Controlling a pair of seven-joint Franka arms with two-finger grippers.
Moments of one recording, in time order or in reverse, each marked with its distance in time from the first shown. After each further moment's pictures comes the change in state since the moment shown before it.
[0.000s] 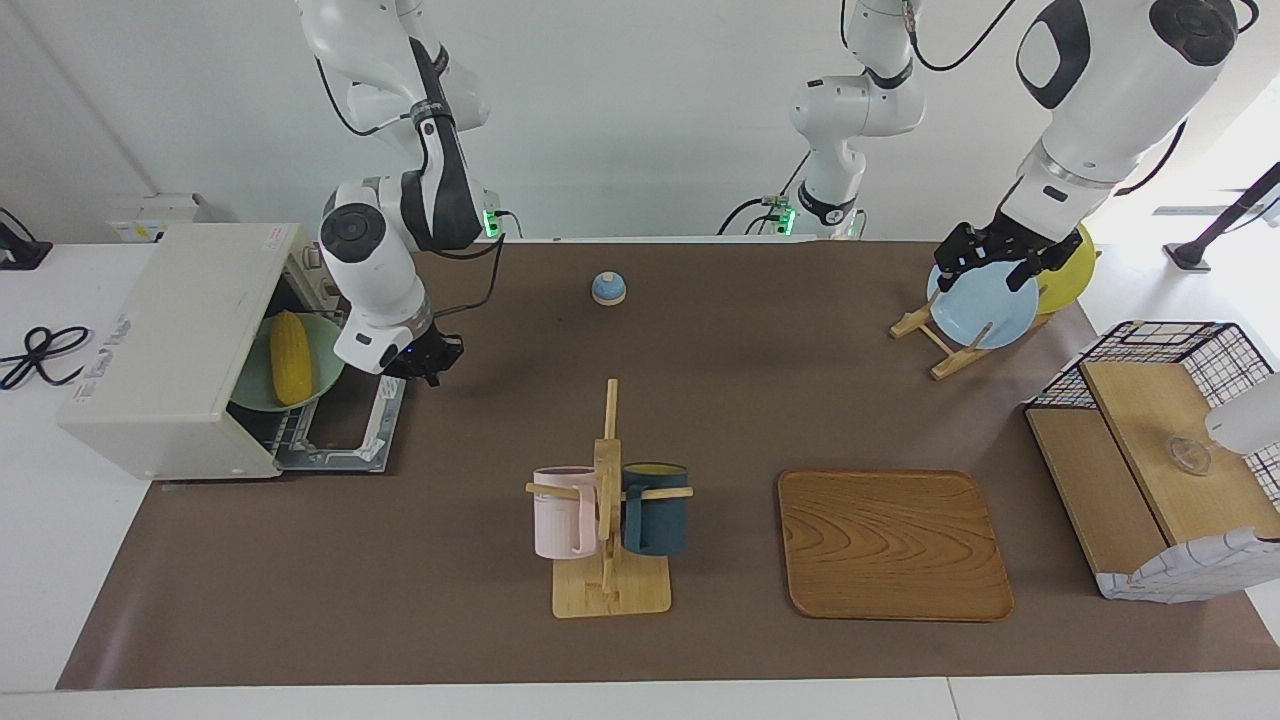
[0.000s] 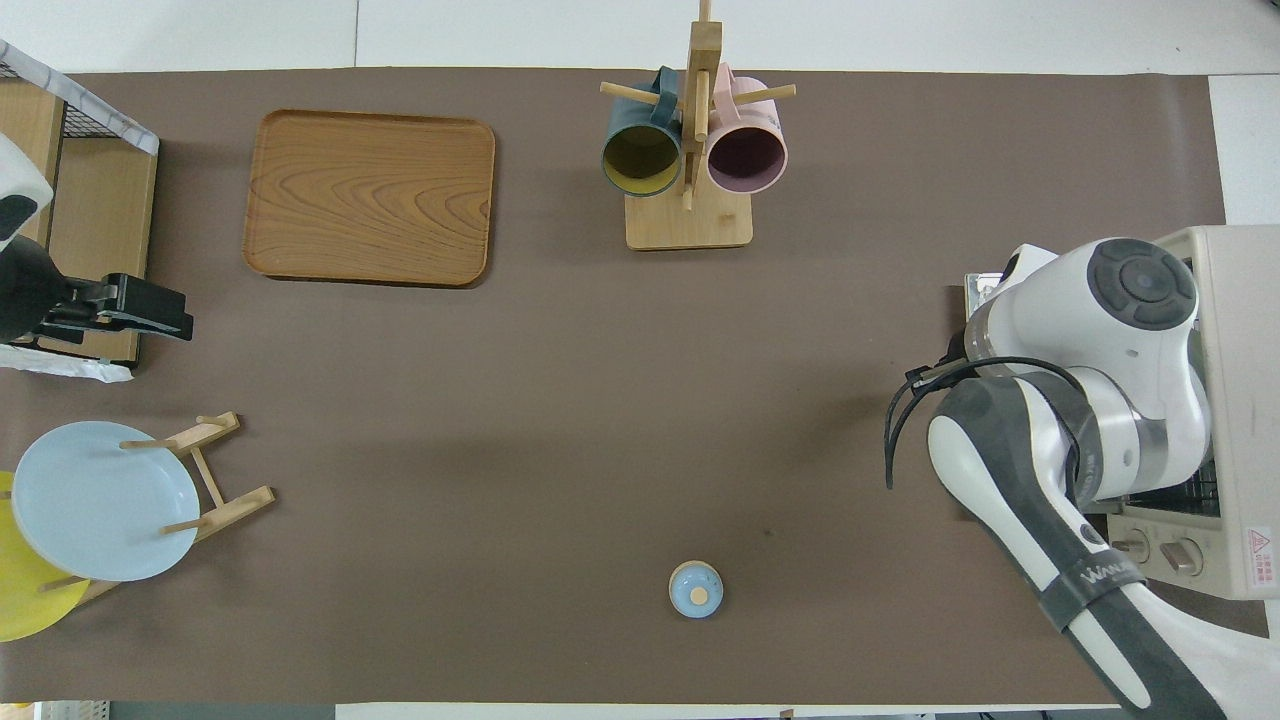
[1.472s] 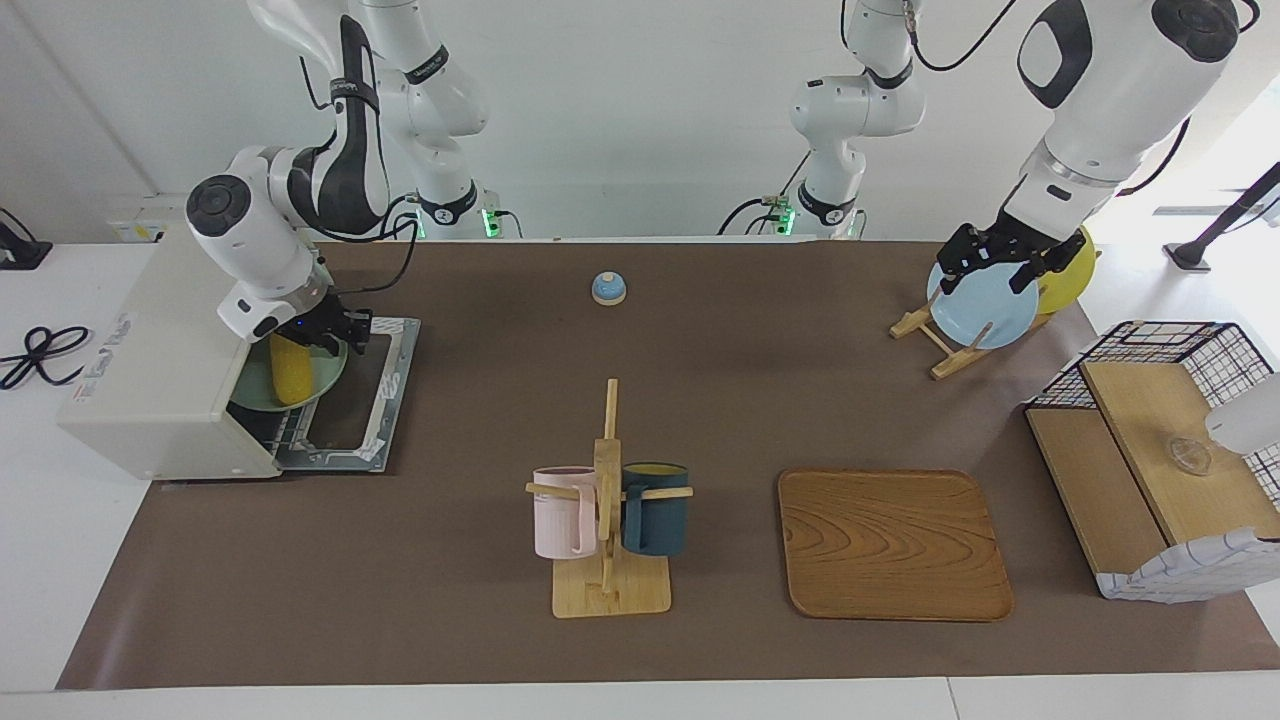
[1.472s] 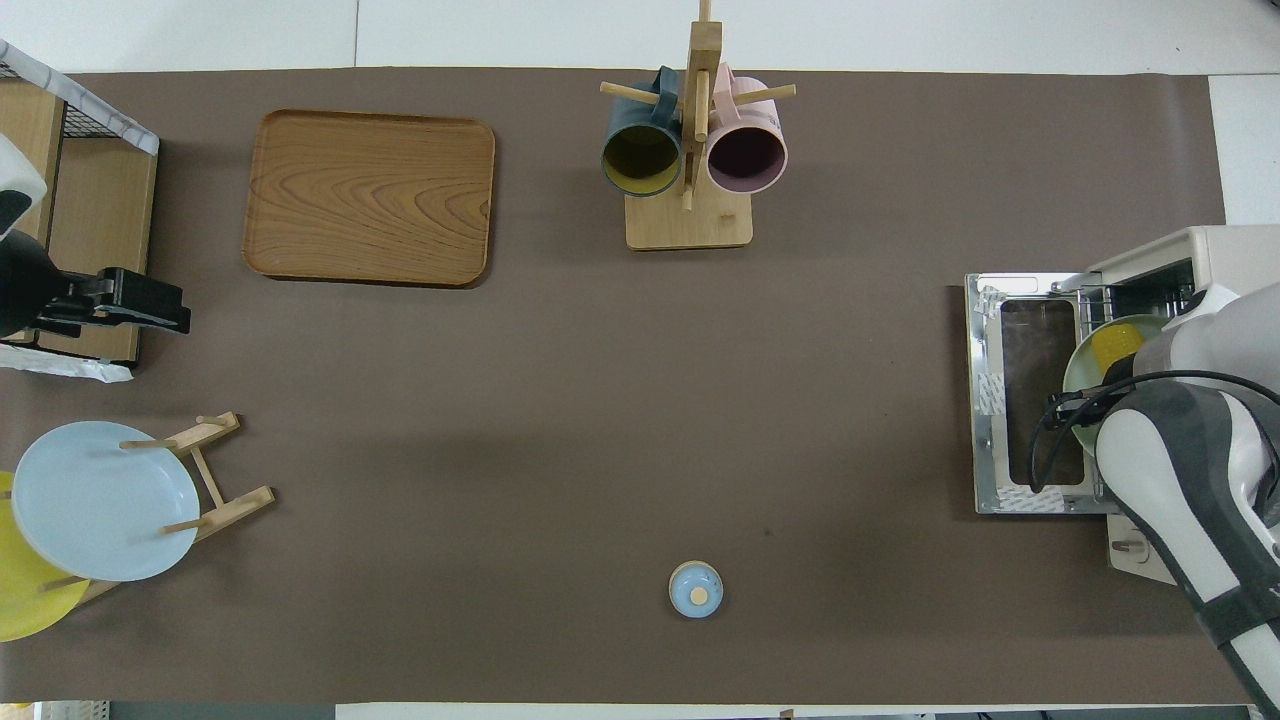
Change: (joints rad) left arm 0.001 0.000 0.002 0.000 0.000 0.020 0.000; right arm -0.241 -0.098 -0.016 -0.113 -0.022 -0.042 -0.037
